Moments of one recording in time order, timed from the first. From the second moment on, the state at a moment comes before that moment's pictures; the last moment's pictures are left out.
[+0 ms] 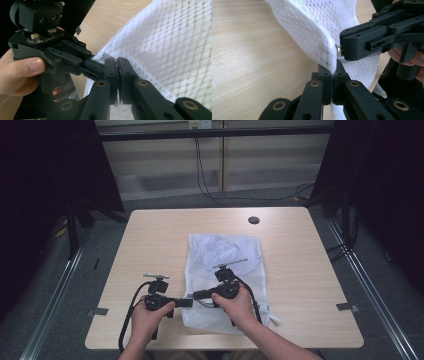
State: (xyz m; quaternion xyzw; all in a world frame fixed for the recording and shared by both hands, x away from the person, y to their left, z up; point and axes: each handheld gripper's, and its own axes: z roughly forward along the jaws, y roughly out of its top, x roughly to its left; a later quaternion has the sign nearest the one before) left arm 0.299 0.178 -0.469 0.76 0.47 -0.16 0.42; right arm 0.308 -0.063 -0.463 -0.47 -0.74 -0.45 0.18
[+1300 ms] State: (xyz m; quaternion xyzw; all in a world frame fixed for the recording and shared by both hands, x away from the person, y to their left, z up) left arm 0.301 0.189 -0.467 0.75 0.49 -0.17 0.42; right arm 0.308 -0.074 -0.469 -0.47 -0.74 -0.45 0.18
